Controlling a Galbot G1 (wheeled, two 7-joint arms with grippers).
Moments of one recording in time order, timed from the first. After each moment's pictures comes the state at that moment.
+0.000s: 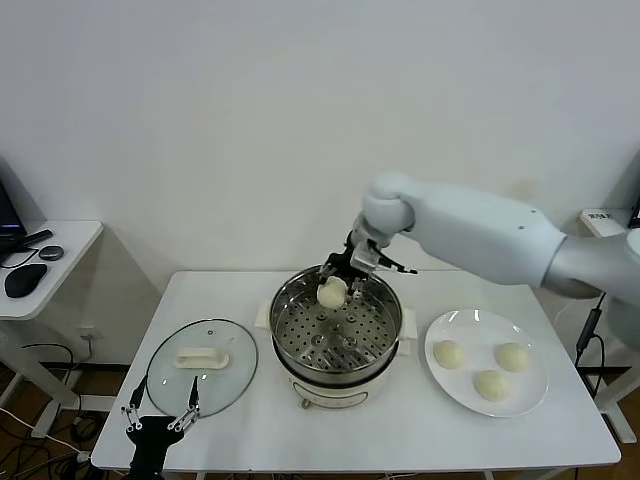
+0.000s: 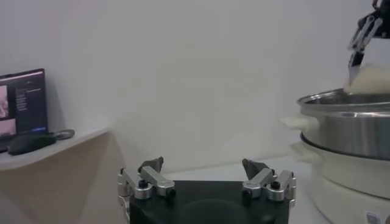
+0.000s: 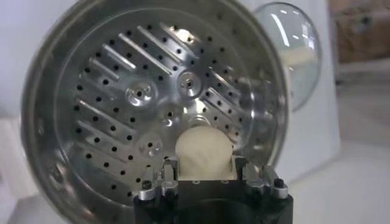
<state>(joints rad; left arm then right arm) 1.76 -1.31 -0.62 -2.01 -0.08 -0.21 -0.16 0.46 1.18 -1.18 1.19 -0.23 0.60 -1.02</state>
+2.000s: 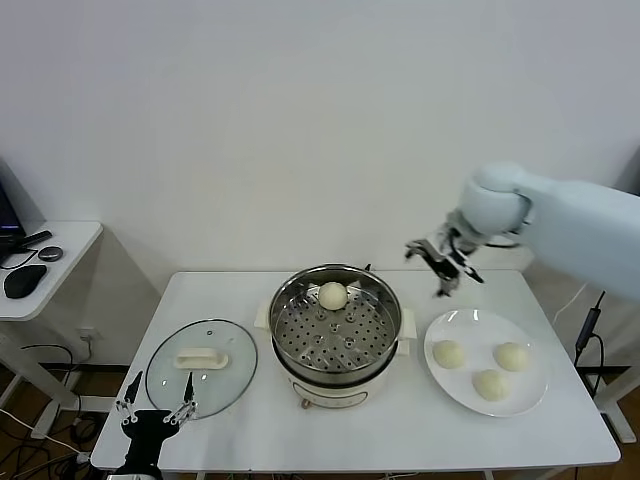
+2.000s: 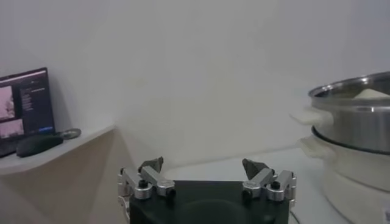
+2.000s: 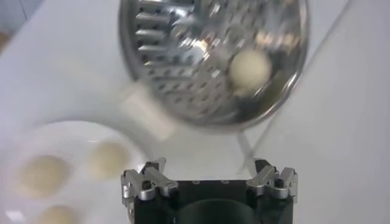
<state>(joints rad) 1.75 -1.28 -0.61 -2.05 -0.07 -0.10 -0.18 0.62 0.59 -1.29 1.60 0.06 -0.21 -1.13</state>
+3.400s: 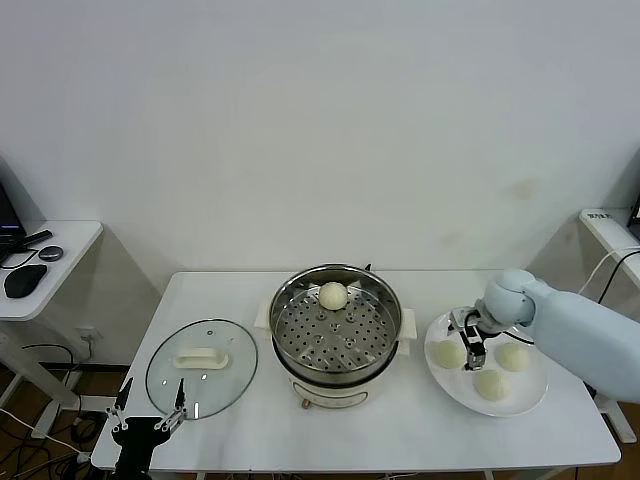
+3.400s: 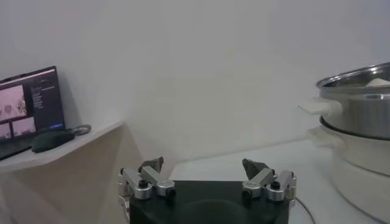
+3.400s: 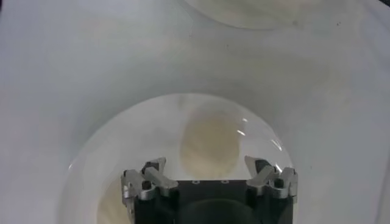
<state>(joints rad) 1.79 -1.30 -0.66 -2.05 -0.07 -0.12 -0.18 -0.05 0.68 -0.82 1.32 -0.20 -0.25 -1.05</state>
